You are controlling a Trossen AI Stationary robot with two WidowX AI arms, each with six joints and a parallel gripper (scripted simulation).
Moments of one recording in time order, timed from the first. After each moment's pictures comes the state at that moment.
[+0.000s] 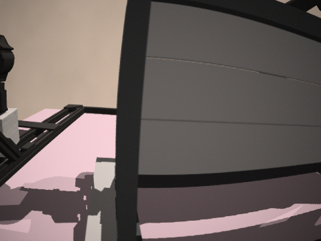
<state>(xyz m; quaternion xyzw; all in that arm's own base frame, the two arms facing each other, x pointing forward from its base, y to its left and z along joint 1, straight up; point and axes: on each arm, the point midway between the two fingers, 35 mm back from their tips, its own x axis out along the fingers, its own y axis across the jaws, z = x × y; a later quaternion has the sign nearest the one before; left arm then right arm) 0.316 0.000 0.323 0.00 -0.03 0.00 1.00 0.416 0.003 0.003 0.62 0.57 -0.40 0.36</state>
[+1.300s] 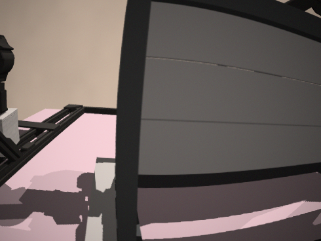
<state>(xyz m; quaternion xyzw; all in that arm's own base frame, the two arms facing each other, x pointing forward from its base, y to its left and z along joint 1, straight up) 0.316 0.000 0.323 0.00 -0.03 0.00 1.00 0.417 0.000 0.002 0.61 0.61 -0.35 0.36</state>
